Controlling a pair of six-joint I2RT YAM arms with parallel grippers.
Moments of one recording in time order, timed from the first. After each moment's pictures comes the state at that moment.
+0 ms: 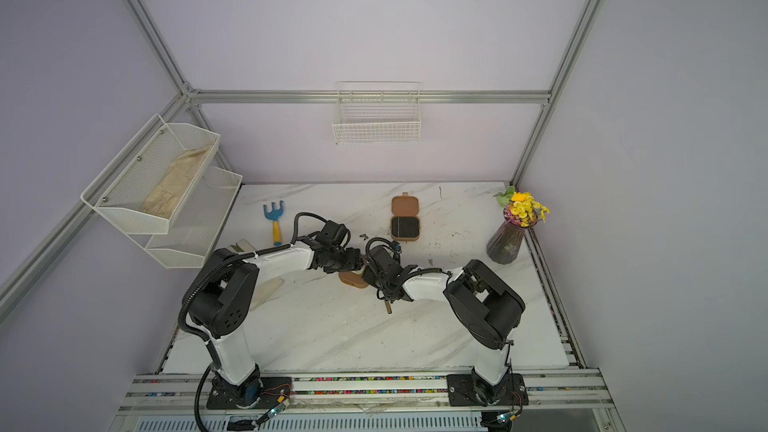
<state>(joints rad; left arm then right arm) -0.53 1.85 1.14 -0.37 0.10 -0.56 0.84 1.80 0.91 0.05 0.09 1.18</state>
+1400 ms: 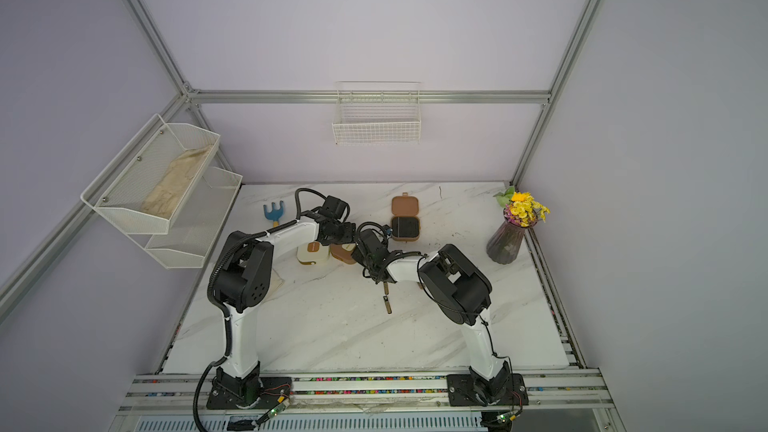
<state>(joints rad) -0.42 2.10 1.53 -0.50 -0.04 -0.46 0.79 2.08 1.24 0.12 0.11 1.19</state>
